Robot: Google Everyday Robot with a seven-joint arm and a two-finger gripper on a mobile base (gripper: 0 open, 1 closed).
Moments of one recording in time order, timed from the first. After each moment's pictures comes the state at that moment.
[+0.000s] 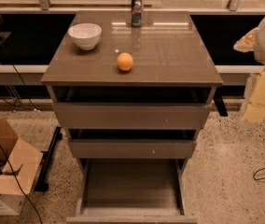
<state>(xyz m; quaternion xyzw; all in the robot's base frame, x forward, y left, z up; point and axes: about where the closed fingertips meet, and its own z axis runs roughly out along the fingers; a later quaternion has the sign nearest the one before) 0.438 -0.217 0.976 -0.60 0.78 -0.03 0.16</state>
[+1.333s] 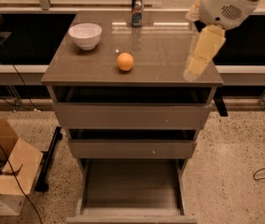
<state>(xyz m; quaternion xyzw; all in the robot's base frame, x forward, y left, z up) 0.543 -0.139 0.997 -0.63 0.74 0.02 0.23</state>
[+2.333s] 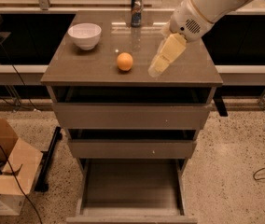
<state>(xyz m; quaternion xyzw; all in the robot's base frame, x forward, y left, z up) 0.605 -0.080 0.946 -0.58 0.75 0.16 0.27</state>
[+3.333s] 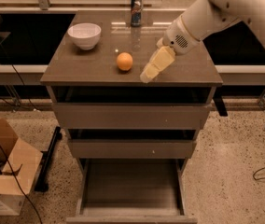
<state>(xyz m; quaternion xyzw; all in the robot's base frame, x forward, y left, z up) 0.637 -0.072 0.897 -0.53 0.78 0.19 0.28</state>
